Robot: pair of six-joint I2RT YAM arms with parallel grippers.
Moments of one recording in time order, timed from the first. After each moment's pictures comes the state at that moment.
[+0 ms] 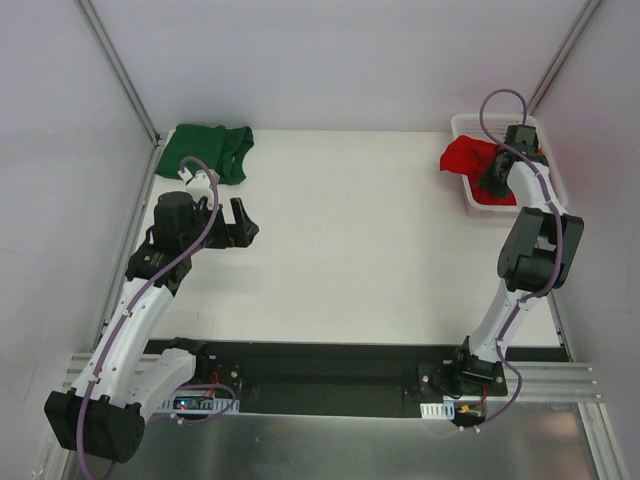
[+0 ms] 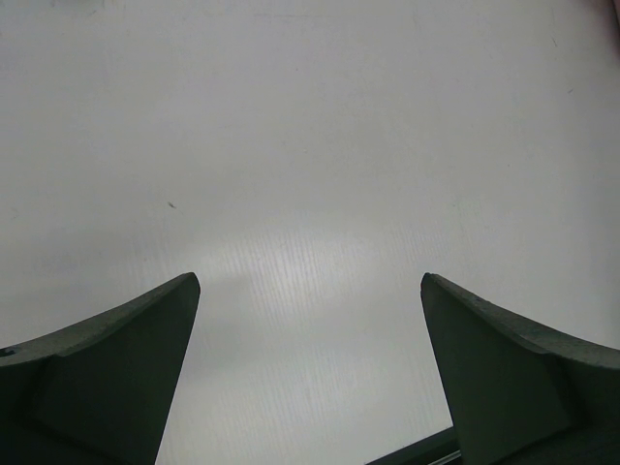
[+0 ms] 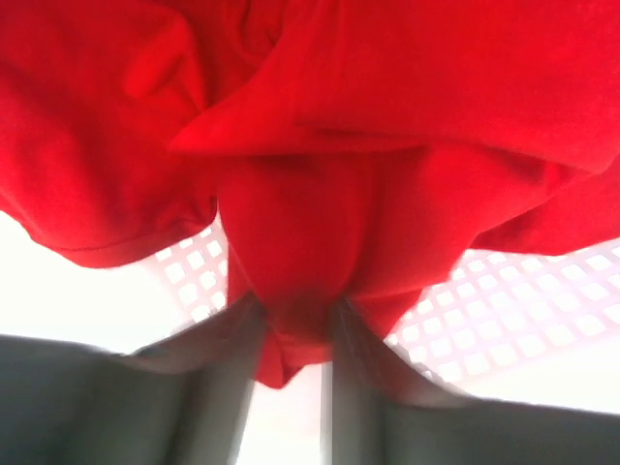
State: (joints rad) left arm -0.19 0.89 0.86 -0.49 0.24 -0.28; right arm -0.21 1.97 1.64 -0.61 0.11 0.35
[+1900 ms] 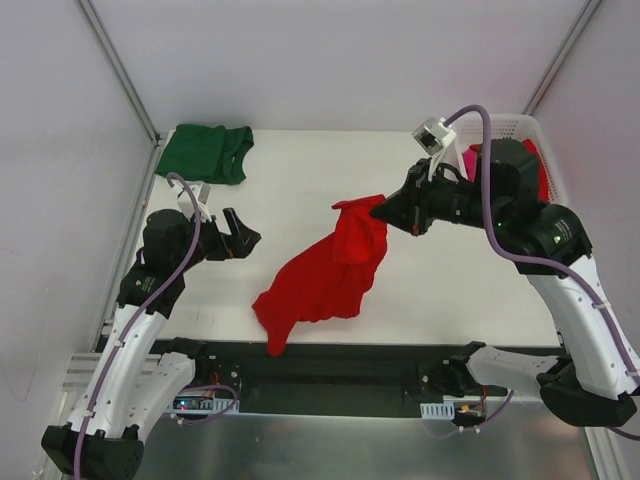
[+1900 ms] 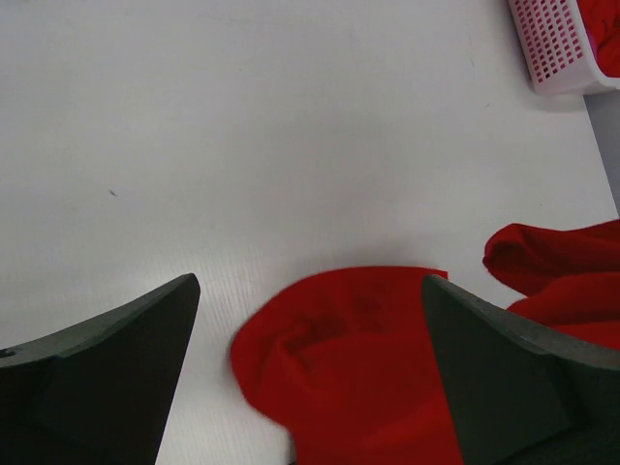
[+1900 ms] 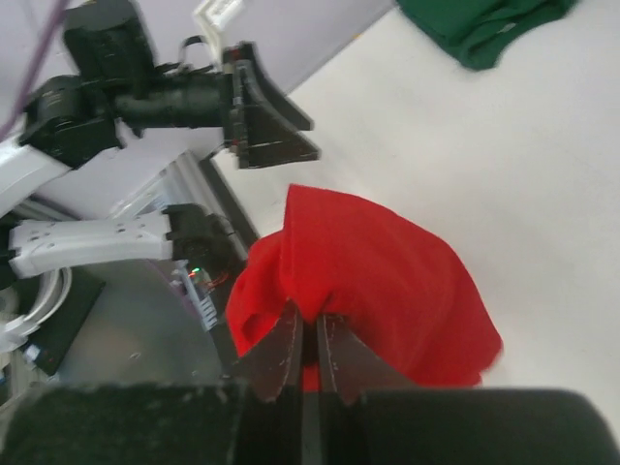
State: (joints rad) left arm -0.19 0.73 0.79 -0.49 0.31 -0.40; right arm 0.64 1.15 1.71 -0.89 -0.50 0.22
